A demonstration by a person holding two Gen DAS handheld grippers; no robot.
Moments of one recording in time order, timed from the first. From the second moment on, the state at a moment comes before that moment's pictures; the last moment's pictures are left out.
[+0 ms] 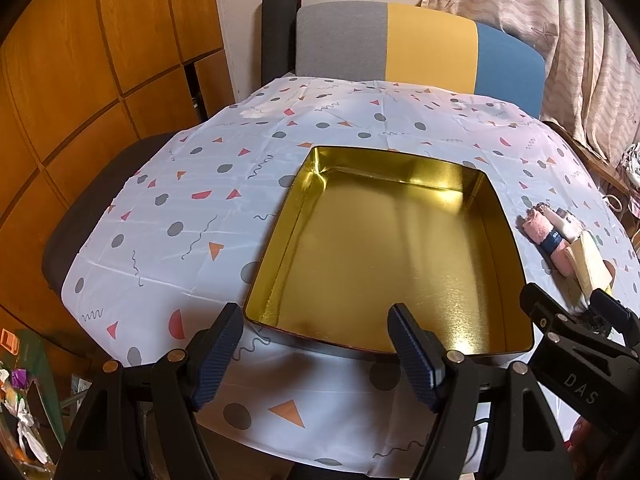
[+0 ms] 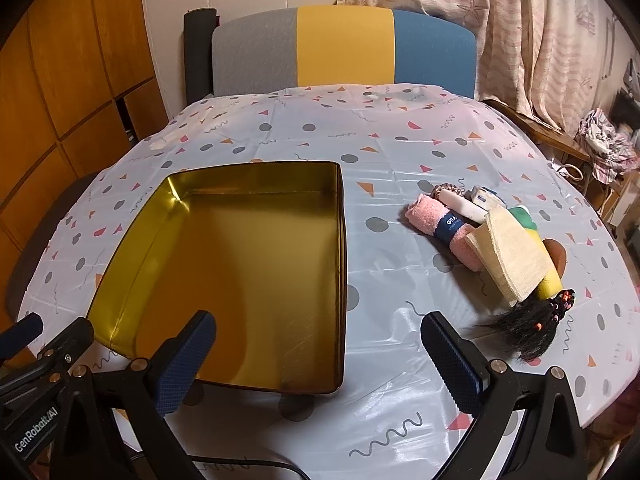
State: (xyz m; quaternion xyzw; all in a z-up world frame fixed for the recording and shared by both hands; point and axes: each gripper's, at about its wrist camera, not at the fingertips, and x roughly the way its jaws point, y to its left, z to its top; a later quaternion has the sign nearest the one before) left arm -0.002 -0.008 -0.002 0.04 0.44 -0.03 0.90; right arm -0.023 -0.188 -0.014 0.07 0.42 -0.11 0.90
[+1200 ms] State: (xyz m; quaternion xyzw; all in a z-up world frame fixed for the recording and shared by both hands) left arm -0.005 -0.015 -0.001 0.05 0.44 -0.03 0.90; right arm -0.028 -0.197 -0.012 0.08 0.41 -0.12 0.90
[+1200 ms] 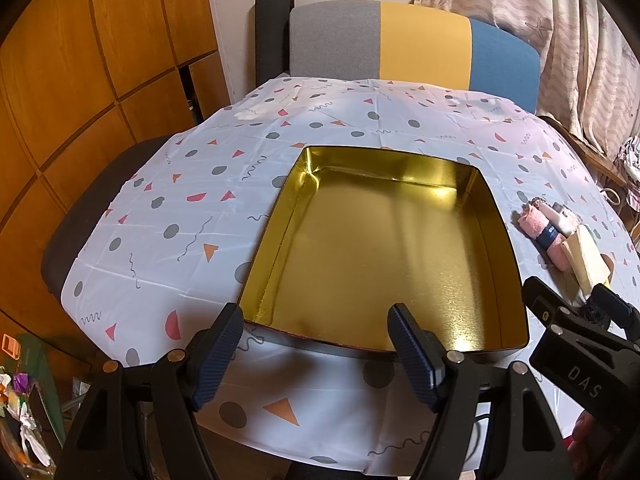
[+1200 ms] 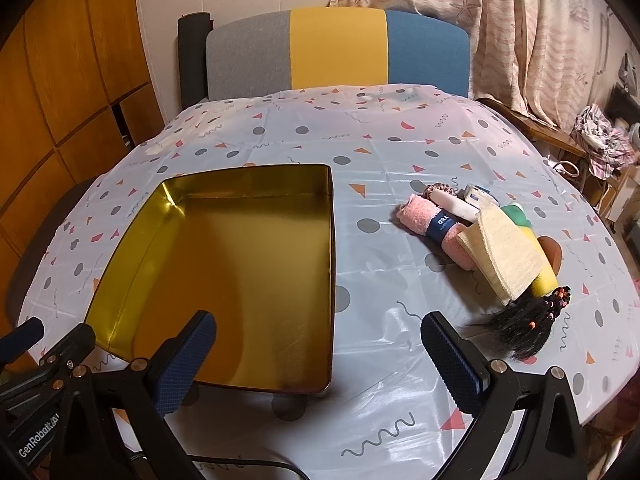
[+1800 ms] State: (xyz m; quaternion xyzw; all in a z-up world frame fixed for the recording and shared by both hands) left arm -0.005 -0.024 0.000 0.05 0.44 -0.04 0.89; right arm -0.033 -0.204 -0.011 0.09 0.41 -0.12 0.90
